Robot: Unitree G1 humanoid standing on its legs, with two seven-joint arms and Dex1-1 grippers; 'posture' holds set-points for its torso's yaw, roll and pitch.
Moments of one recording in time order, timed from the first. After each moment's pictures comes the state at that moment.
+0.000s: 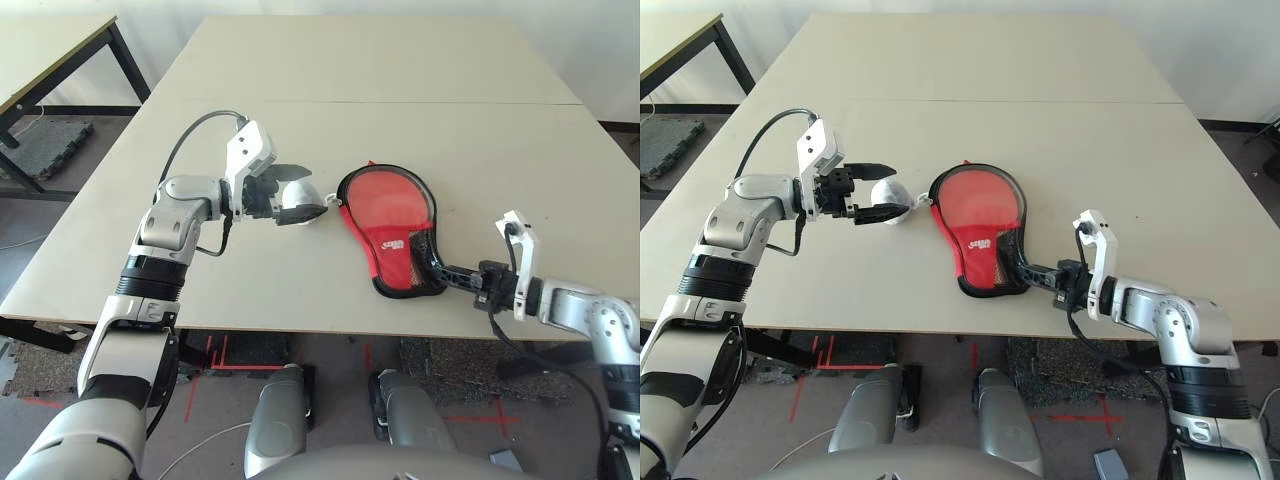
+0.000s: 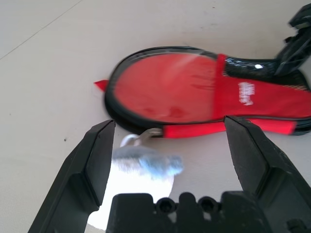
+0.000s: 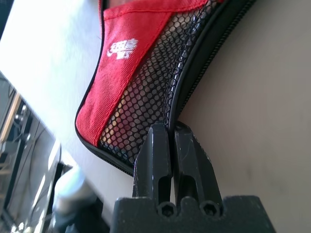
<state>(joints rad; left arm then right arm) -0.70 0.51 -0.09 0.32 -0.24 0.31 -1.17 -0.08 -0.65 -0.21 -0.14 0.77 1.14 0.75</state>
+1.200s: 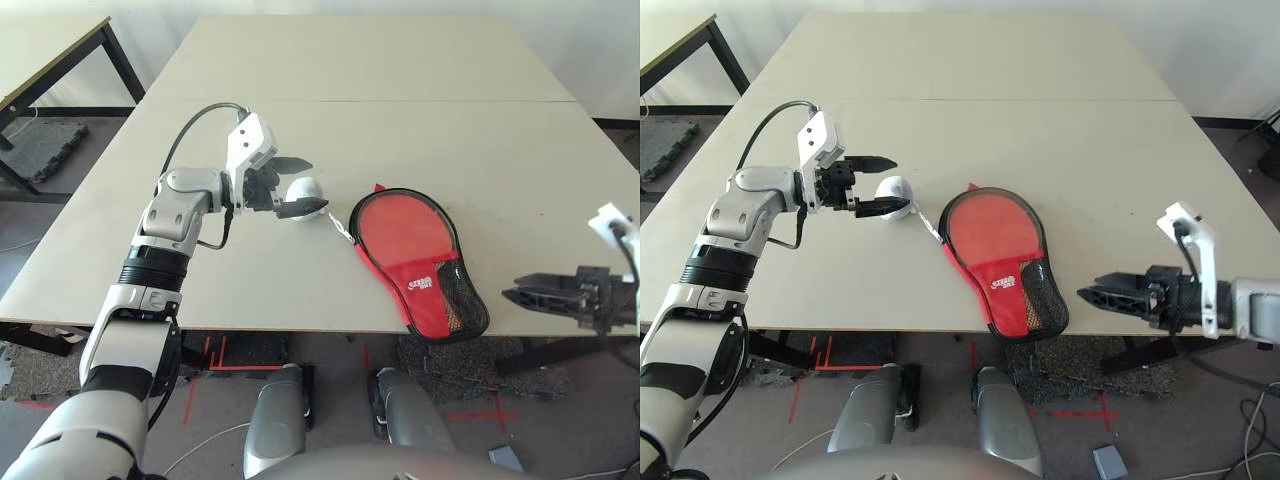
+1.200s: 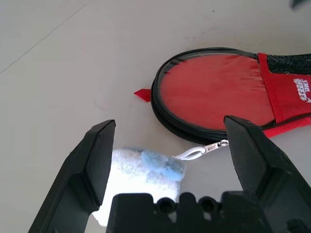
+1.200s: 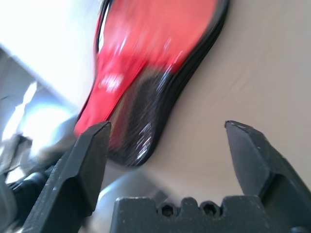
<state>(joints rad) -0.76 0.50 -0.10 0.42 -0.23 0.25 -1.18 -0.09 -1.06 -0.33 -0.08 0.76 0.99 1.04</state>
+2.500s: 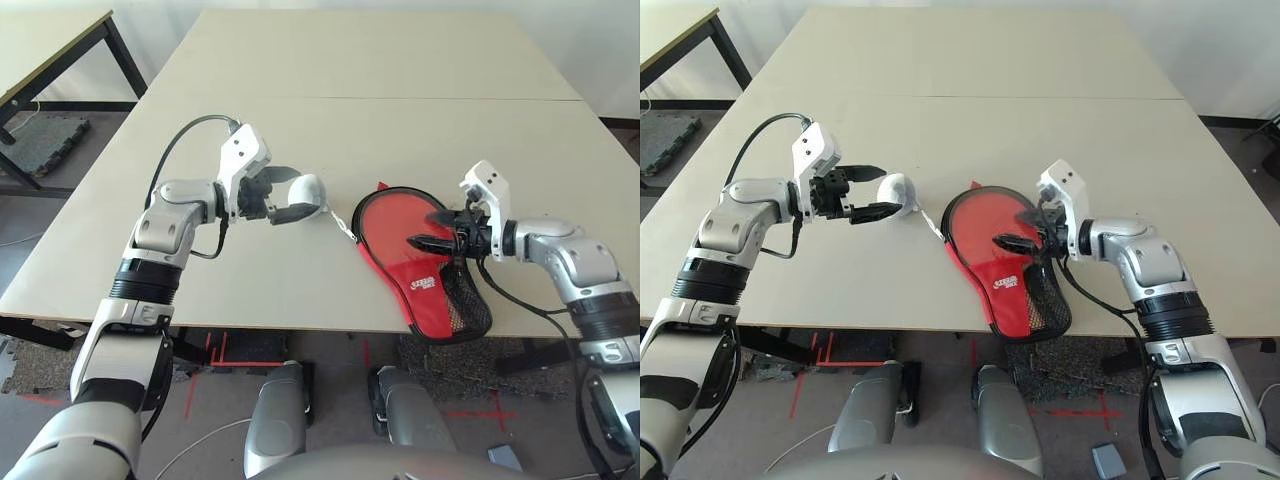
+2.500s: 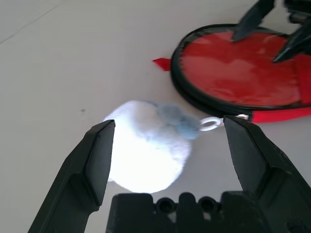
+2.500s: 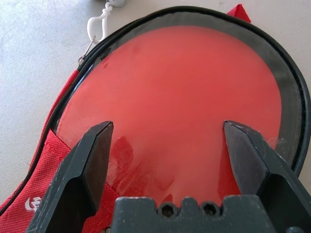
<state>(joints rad) -0.68 0.52 -0.09 0.35 -0.21 0.31 -1.04 -0.48 -0.62 0.10 0.20 0.33 0.62 0.96</state>
